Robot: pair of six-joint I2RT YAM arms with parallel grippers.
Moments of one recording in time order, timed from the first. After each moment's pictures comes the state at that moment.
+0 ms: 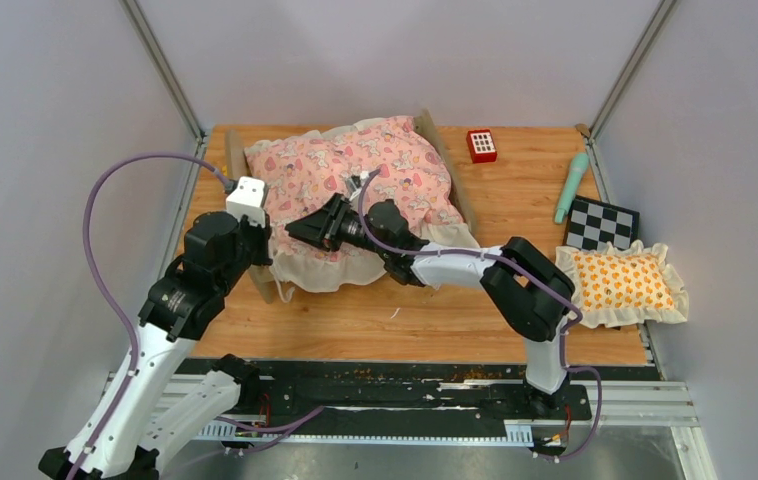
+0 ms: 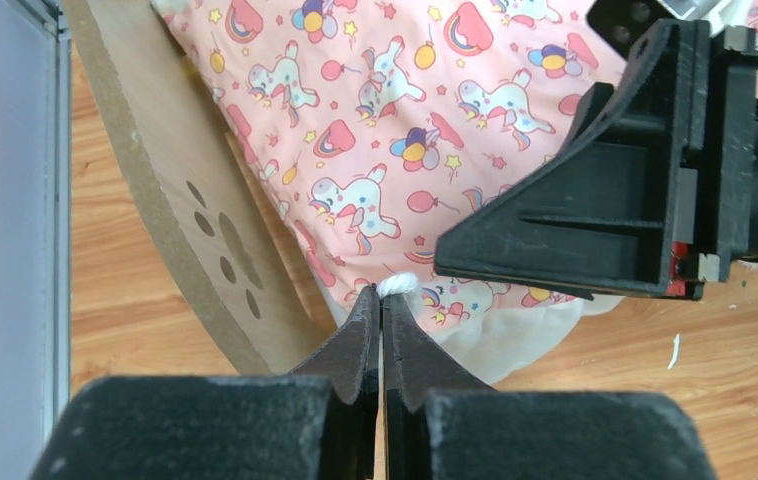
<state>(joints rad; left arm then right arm) -0.44 0.73 0.99 -0.64 -0.21 -0.04 0.91 1.94 1.22 0.82 -0.29 1.43</state>
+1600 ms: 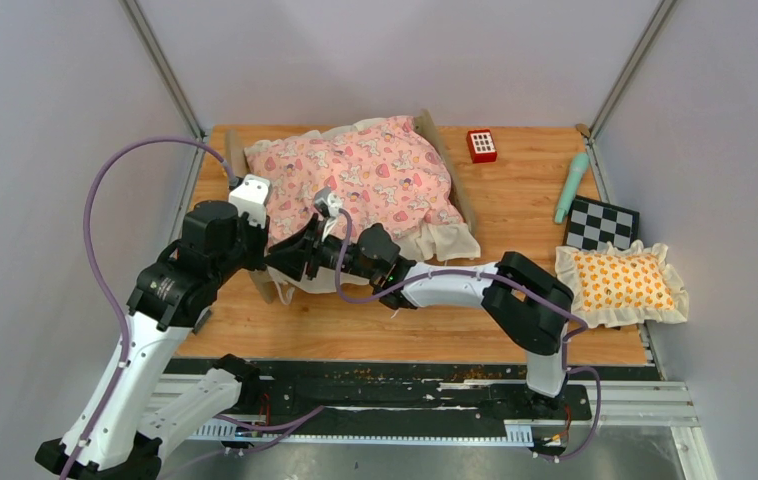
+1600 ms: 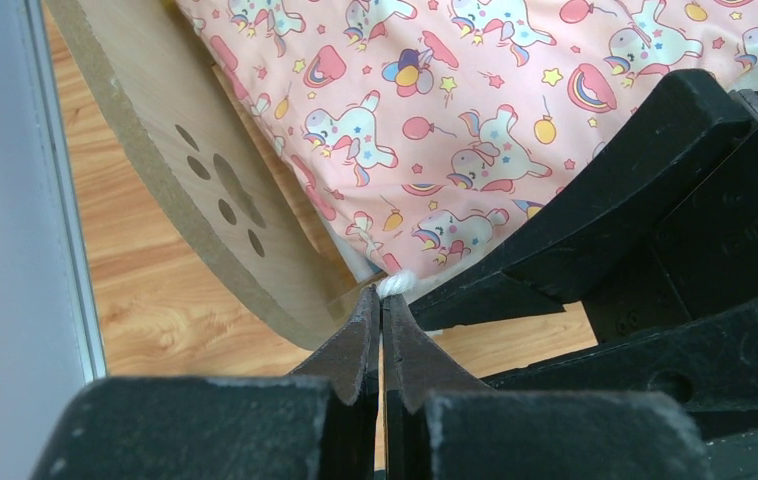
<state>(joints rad) -0.44 0.81 1.17 -0.92 -0.17 -0.01 1.07 1.90 1.17 0.99 -0.29 0.52</state>
